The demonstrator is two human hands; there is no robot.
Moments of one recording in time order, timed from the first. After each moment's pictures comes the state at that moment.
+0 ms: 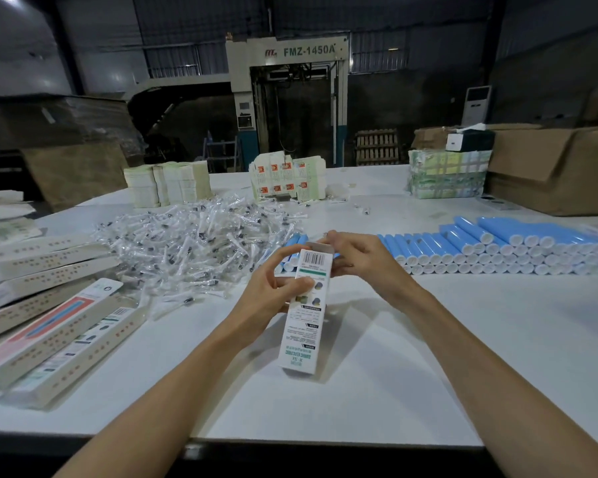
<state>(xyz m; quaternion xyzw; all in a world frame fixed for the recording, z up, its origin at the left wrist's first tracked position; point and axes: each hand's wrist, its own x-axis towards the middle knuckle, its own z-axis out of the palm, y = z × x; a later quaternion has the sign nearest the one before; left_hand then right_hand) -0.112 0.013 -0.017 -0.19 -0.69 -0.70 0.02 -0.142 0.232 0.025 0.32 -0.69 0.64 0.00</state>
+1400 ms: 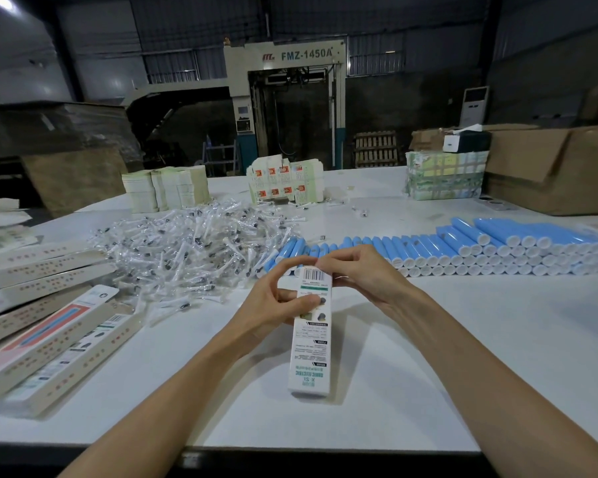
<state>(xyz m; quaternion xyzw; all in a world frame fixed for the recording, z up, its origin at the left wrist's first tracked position) -0.105 0.019 -0.018 -0.23 -0.72 -0.66 0.00 -0.145 0.234 0.021 0.24 -0.69 0.68 -0.07</state>
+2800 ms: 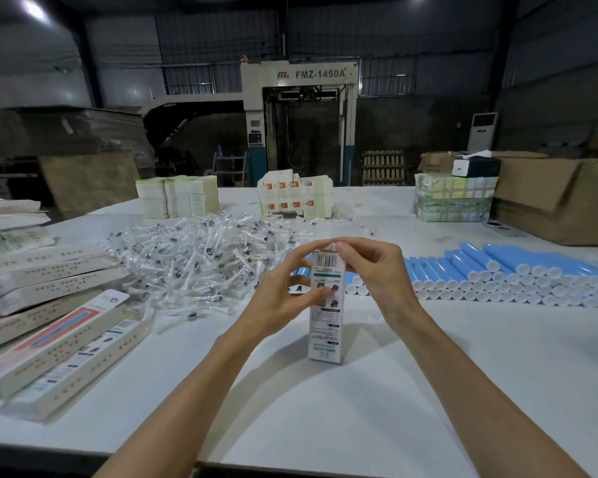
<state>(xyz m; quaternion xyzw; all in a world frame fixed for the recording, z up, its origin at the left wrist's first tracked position) -0.121 0.022 0.013 -0.28 -0.78 -0.52 0.19 -0.140 0.226 0.042 0.28 -0.65 0.69 0.15</state>
